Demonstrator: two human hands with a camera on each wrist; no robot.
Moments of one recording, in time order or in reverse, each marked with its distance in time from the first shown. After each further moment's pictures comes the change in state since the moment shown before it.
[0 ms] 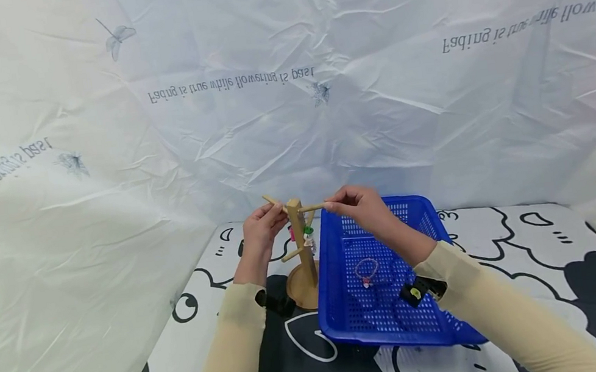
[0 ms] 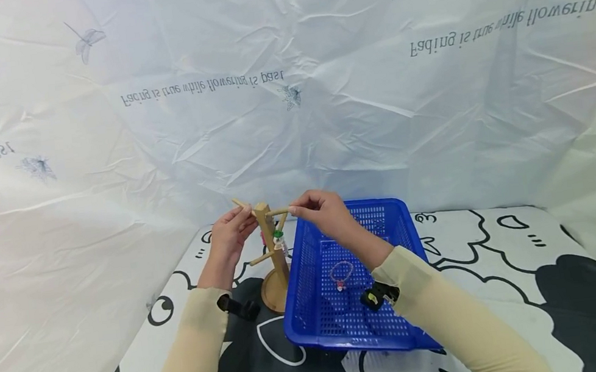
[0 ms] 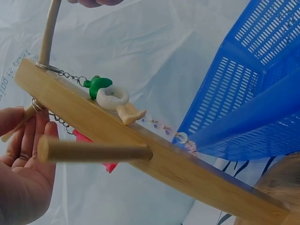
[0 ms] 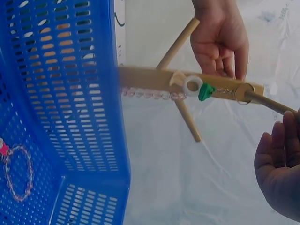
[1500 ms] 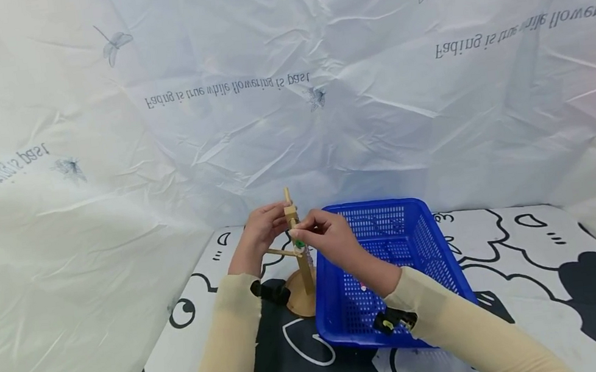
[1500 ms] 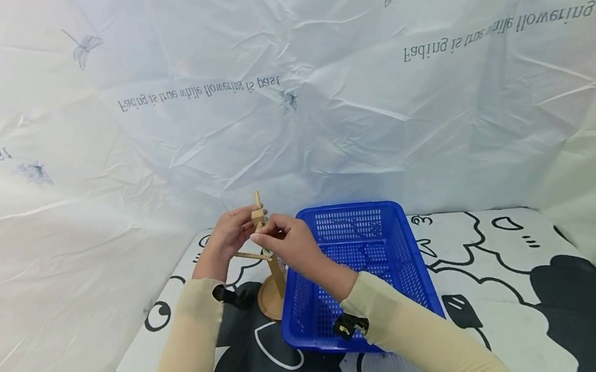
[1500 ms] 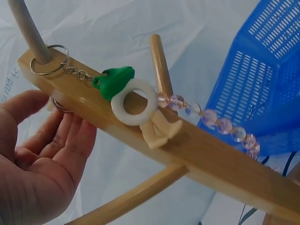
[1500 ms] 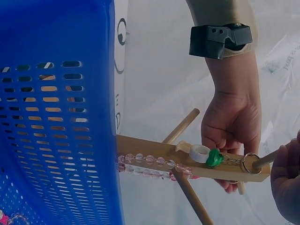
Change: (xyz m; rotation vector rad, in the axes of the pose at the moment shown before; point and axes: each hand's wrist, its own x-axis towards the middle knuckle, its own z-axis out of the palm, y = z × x) left_hand 0.011 0.018 0.006 0.316 -0.207 -0.153; right_hand -0.024 -0.014 0.062 0.164 0.008 -0.187
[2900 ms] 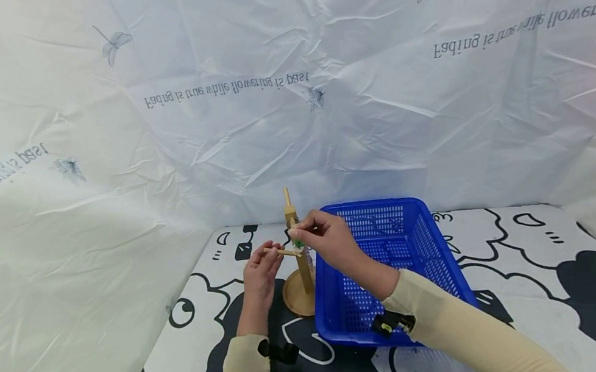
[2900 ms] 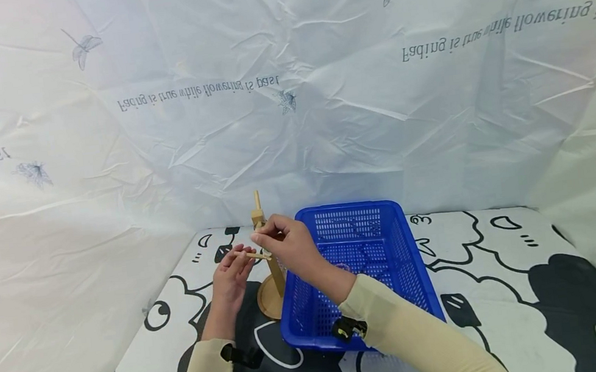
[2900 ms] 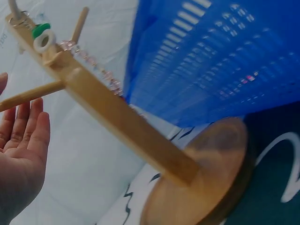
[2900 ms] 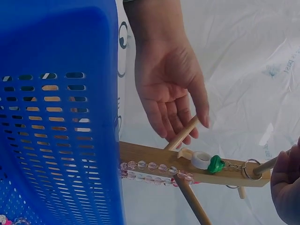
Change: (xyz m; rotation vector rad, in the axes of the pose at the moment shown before) left_hand -0.041 -0.108 -0.014 -0.462 0.188 0.212; right_hand -0.004 -0.001 0.006 -0.021 0.041 0.000
